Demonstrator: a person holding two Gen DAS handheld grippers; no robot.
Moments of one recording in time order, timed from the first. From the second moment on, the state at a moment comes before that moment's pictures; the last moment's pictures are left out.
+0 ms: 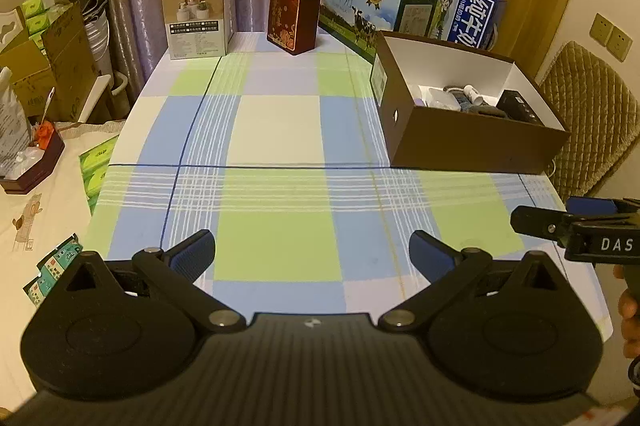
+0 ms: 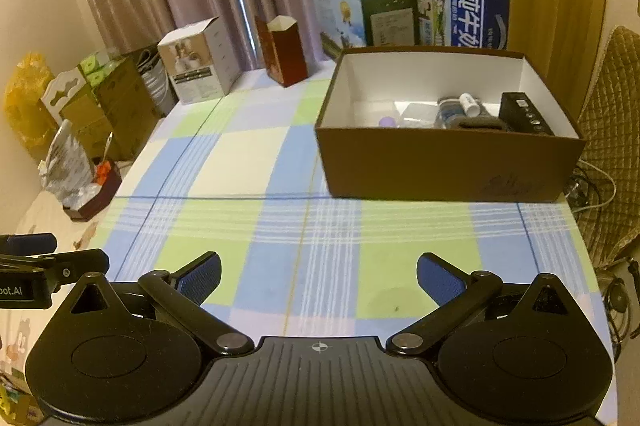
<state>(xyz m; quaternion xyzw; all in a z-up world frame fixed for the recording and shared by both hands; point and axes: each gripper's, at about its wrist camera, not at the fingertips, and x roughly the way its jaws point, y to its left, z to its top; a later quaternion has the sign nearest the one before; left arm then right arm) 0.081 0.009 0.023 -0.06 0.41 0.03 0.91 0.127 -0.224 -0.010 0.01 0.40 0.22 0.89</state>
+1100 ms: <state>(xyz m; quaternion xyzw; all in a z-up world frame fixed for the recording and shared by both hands) 0.063 0.031 0.011 -0.05 0.42 0.03 0.90 0.095 -0.187 -0.021 -0.02 0.42 0.21 0.88</state>
